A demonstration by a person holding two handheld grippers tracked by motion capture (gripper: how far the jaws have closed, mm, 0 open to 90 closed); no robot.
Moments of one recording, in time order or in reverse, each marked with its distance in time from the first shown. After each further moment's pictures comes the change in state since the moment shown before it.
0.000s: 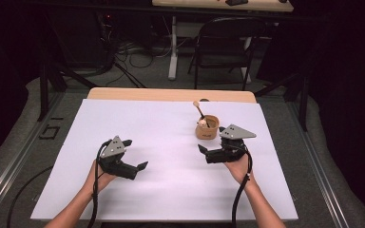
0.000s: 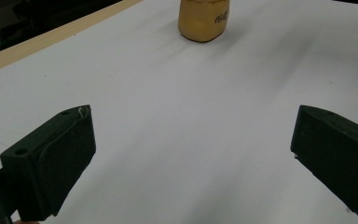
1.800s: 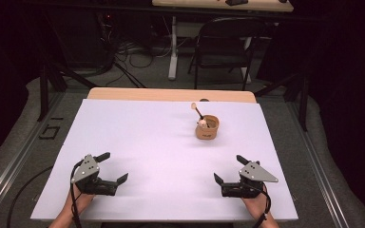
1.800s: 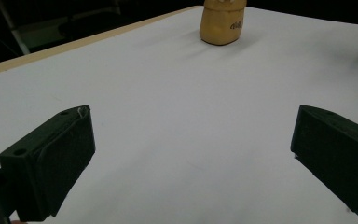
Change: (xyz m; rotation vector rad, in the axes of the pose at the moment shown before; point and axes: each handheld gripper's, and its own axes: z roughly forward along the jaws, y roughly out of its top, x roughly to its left) left arm -0.008 -0.058 -0.058 -0.137 0.094 -0.046; right arm 0.026 -0.078 -0.069 -0.080 -0.088 0.021
